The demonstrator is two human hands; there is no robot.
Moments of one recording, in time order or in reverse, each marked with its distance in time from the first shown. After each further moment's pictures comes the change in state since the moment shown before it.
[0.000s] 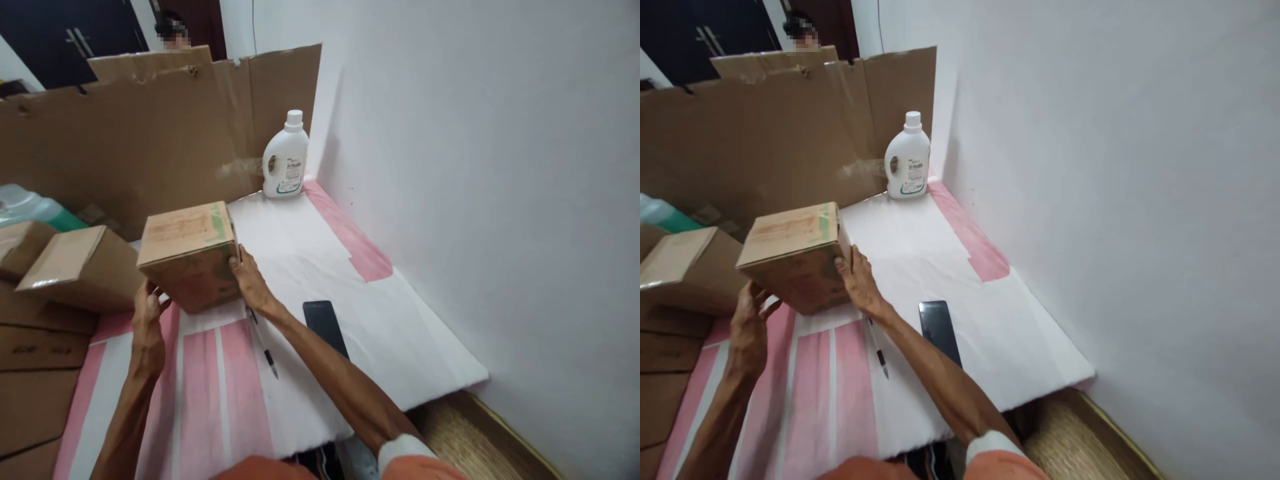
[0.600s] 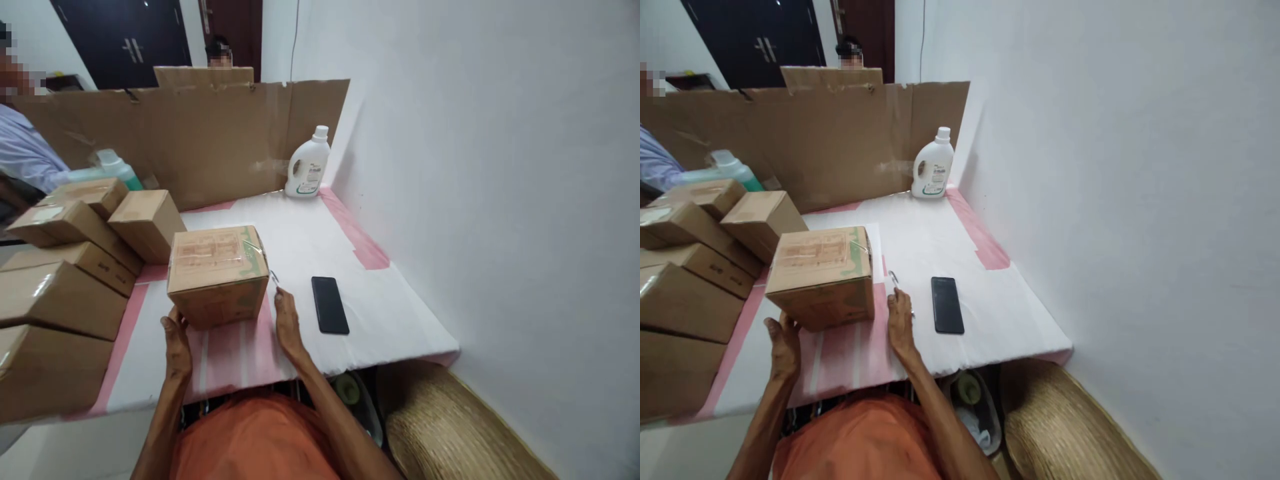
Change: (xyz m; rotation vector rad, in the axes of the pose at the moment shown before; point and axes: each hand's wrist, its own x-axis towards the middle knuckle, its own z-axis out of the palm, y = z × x) left_hand -0.144 -0.057 -0.057 -0.225 0.168 -0.163; right_hand -0.173 0.087 0.012 -0.180 0.249 -0.004
